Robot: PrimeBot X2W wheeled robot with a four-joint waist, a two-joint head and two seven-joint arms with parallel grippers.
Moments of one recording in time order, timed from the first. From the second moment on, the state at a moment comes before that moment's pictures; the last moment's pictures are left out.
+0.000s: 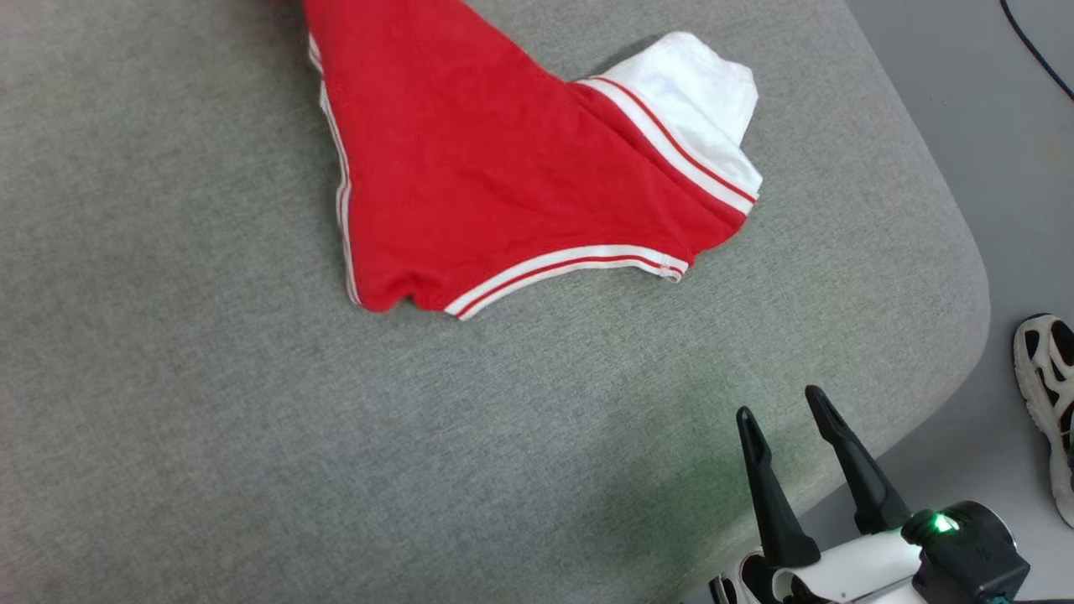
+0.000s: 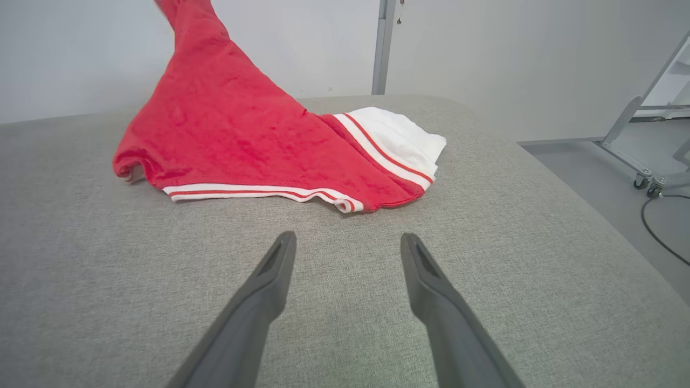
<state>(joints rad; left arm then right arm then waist) -1.54 0.80 -0.87 0.40 -0.95 -0.07 0.36 0.06 -0.05 0.23 -0.16 0.18 0.13 -0.26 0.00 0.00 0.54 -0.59</state>
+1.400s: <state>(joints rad) -1.23 0.80 -1.17 0.08 -1.45 0.05 0.73 -0.01 -0.05 0.24 -0.08 0.18 0.13 -0.26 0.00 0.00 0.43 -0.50</state>
